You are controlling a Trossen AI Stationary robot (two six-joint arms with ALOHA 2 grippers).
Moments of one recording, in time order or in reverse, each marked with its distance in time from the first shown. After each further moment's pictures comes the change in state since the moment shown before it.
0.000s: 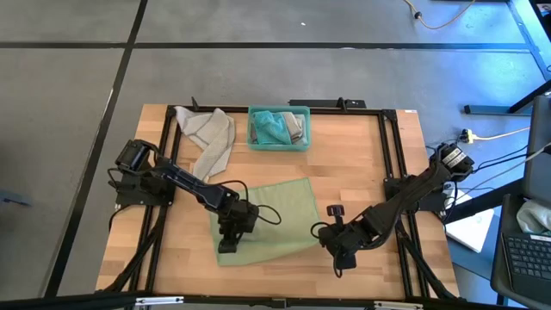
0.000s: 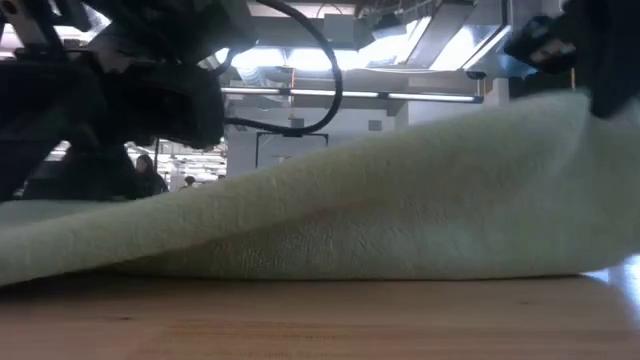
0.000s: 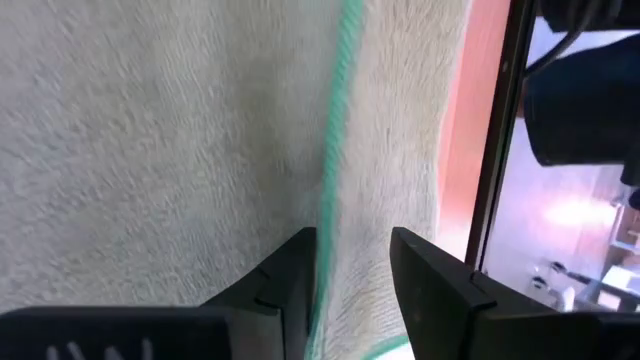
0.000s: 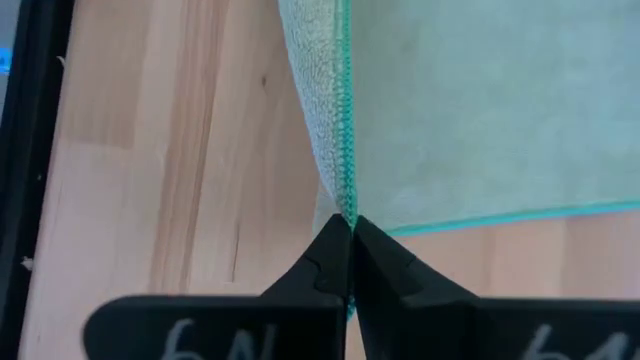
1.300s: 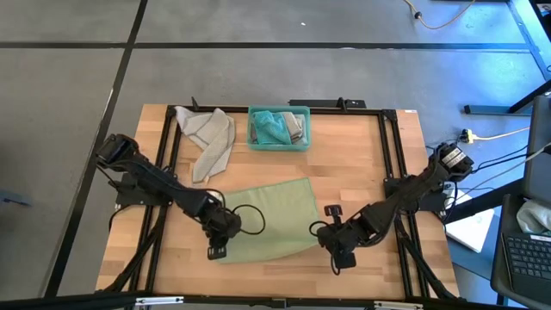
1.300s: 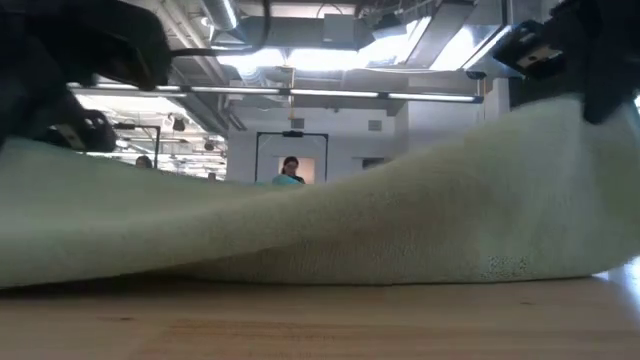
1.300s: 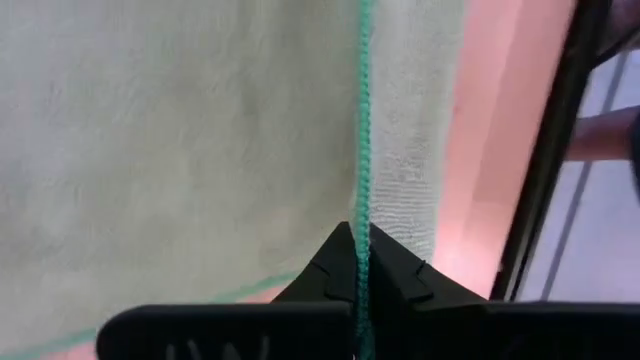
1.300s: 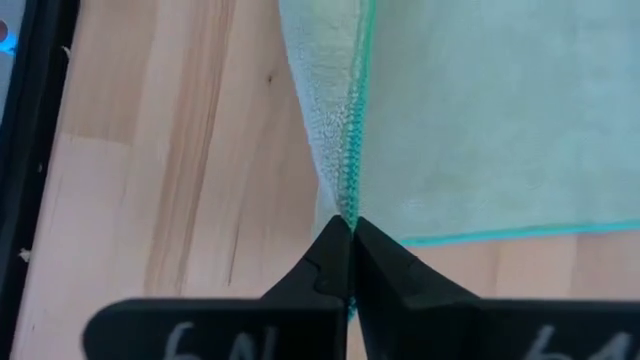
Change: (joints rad) left arm -0.166 -0.201 0.000 -0.218 -0.341 -0.232; right arm -0.028 0.001 -0.020 0.034 -0.044 -0.060
